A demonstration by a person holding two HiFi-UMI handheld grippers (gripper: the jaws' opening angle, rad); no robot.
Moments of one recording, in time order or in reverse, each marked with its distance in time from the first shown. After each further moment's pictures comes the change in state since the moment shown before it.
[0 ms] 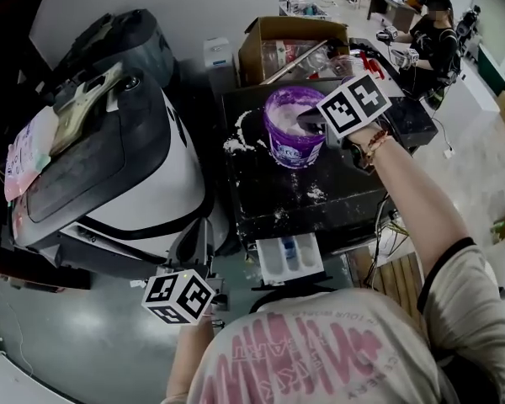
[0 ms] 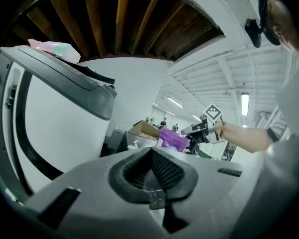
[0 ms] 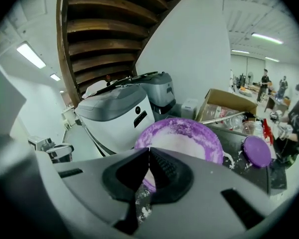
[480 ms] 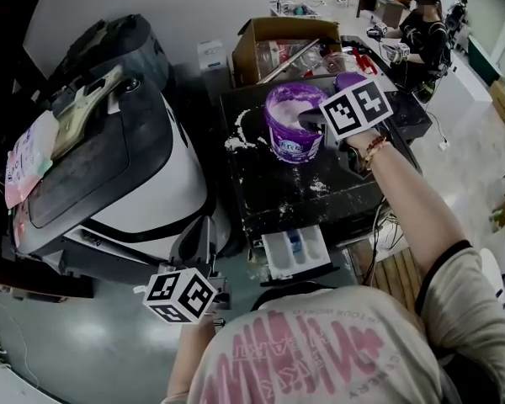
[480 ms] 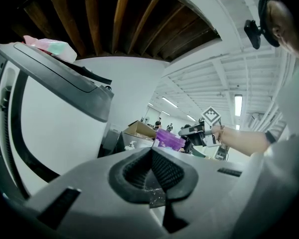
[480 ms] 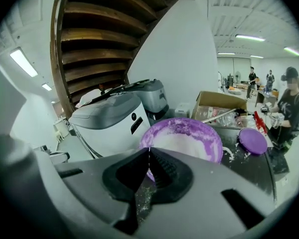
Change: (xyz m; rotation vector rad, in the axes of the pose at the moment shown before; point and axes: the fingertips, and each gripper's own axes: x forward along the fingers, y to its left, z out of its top) left arm -0.009 0.003 0.008 0.008 0.005 -0.070; right arm -0.009 0.011 -0.003 0.098 -0.102 -0.071
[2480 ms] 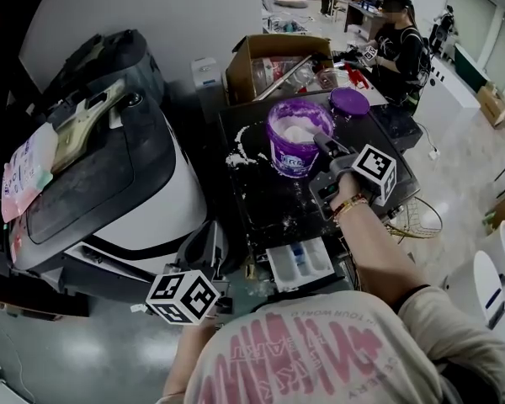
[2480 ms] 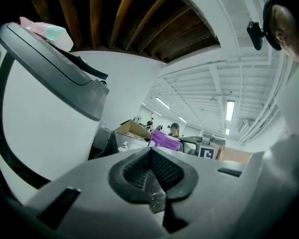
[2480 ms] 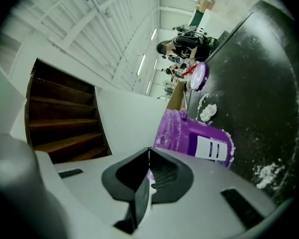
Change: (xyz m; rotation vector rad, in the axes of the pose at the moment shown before) left arm 0.018 0.007 0.005 -0.036 0.008 -0.116; right arm -0.028 -0.033 -0.033 1.156 -0.848 0.105
